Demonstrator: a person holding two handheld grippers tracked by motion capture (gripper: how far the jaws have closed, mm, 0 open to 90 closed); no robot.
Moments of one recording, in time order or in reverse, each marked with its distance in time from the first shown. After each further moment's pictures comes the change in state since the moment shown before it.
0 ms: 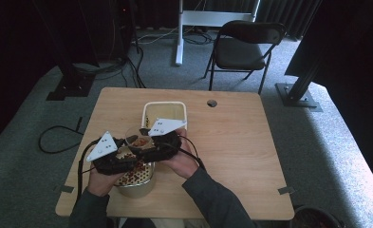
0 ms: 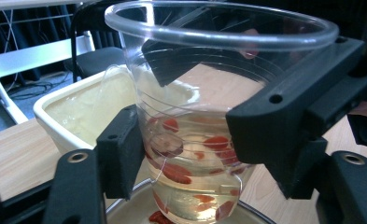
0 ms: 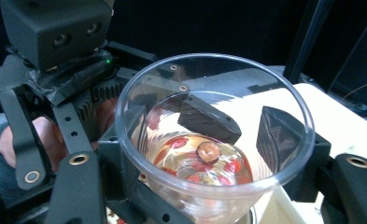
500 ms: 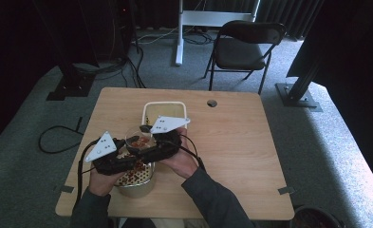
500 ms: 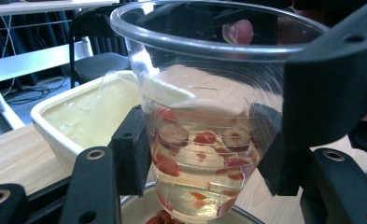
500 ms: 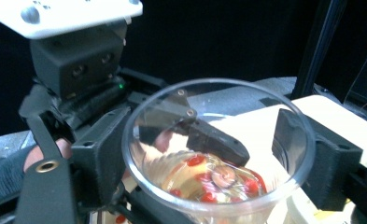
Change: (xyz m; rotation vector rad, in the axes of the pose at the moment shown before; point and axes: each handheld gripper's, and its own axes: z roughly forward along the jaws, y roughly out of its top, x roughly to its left) left arm 0.000 0.000 -0.001 -0.026 -0.016 -0.004; right arm 0.000 0.005 -0.003 -0.072 0.043 0.032
